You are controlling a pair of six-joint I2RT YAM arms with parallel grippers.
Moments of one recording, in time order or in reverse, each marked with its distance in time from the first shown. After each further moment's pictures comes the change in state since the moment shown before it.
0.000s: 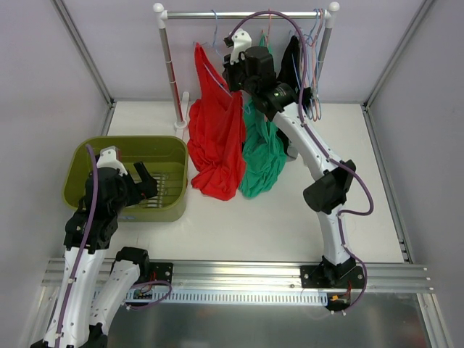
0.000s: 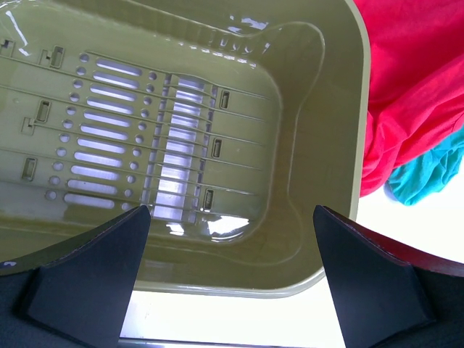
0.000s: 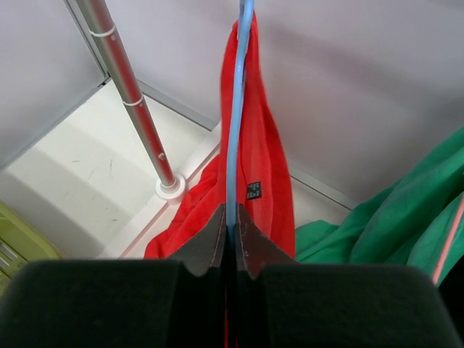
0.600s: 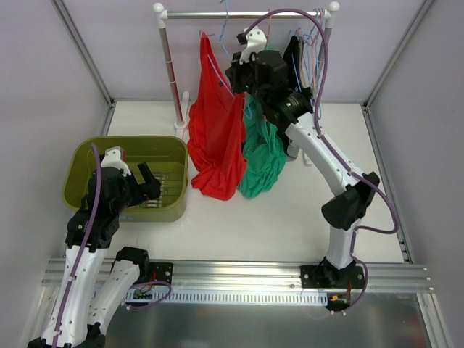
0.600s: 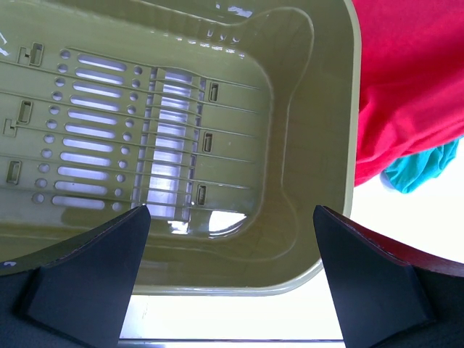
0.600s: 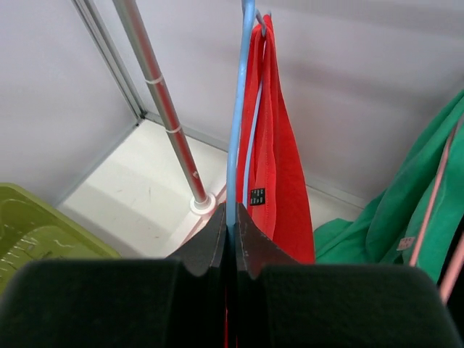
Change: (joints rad) left arm -0.026 0.006 -0.015 0.010 0.024 0.007; right arm 0.044 -0.231 -0.257 0.132 0.079 0.122
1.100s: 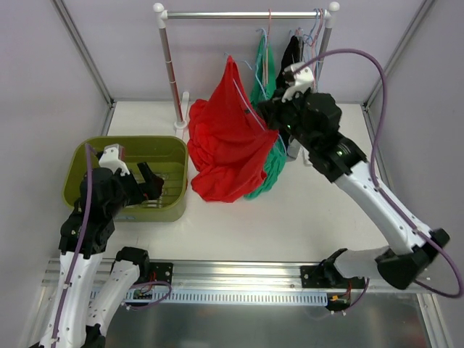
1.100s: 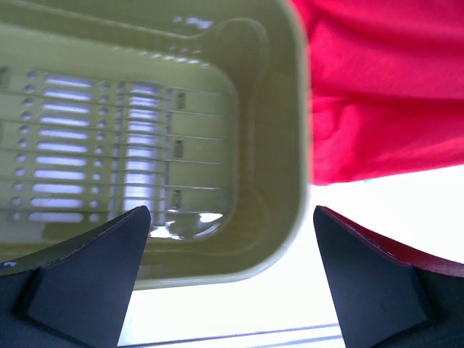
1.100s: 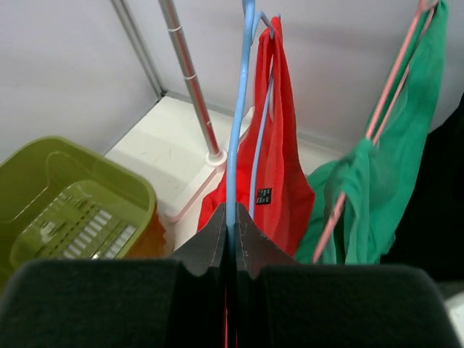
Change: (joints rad) left arm 0.000 -0.028 0.031 0.001 0.080 0.013; right arm 0.003 -0.534 -0.600 0.090 -0.015 0.053
